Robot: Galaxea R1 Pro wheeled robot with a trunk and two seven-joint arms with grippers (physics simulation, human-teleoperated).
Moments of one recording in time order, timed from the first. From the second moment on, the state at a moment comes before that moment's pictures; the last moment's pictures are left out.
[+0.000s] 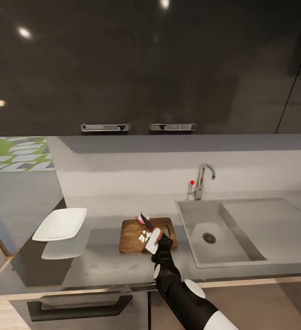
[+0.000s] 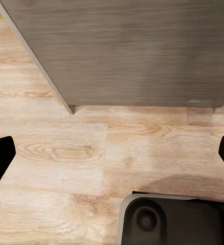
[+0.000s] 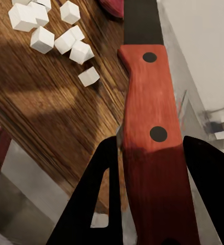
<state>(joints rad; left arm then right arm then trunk) 0.37 0.06 -0.26 -0.52 0.17 -0.80 0.31 -0.51 0.17 0.61 -0.92 0.72 0.59 -0.07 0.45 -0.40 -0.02</state>
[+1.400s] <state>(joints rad) 0.37 0.05 -0.26 -0.52 0.17 -0.80 0.31 -0.51 0.17 -0.17 -1.35 0.72 0.60 0.45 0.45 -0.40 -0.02</state>
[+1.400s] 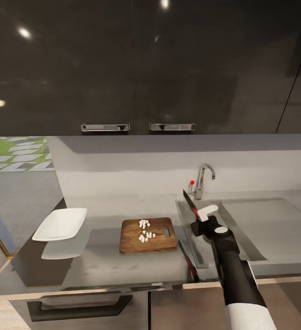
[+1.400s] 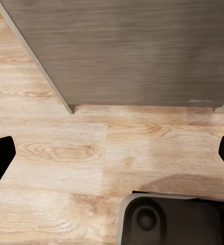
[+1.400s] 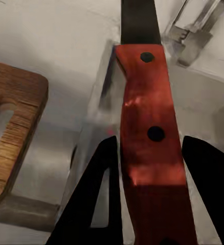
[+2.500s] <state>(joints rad) 0.37 0.05 -0.26 -0.52 0.17 -0.80 0.31 -0.51 0.17 -0.48 -1.13 0.71 0.60 0.44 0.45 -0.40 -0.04</state>
